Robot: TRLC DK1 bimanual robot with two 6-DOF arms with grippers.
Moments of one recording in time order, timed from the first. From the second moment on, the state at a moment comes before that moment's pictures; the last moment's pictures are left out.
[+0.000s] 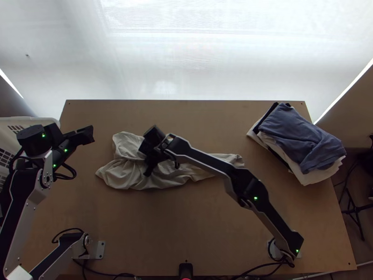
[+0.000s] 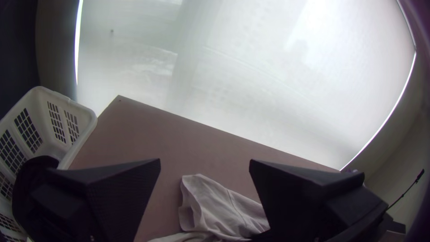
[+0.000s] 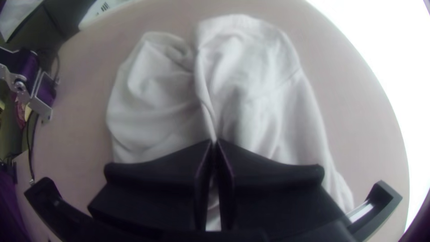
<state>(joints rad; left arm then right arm) 0.12 1.01 0.94 -0.36 0.15 -0.31 0.95 2.39 2.08 -0.57 -0.22 -0.22</state>
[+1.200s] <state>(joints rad) 0.01 1.04 0.81 -0.37 0.16 -0.26 0.40 1.31 1.48 -0.47 -0.20 0.03</state>
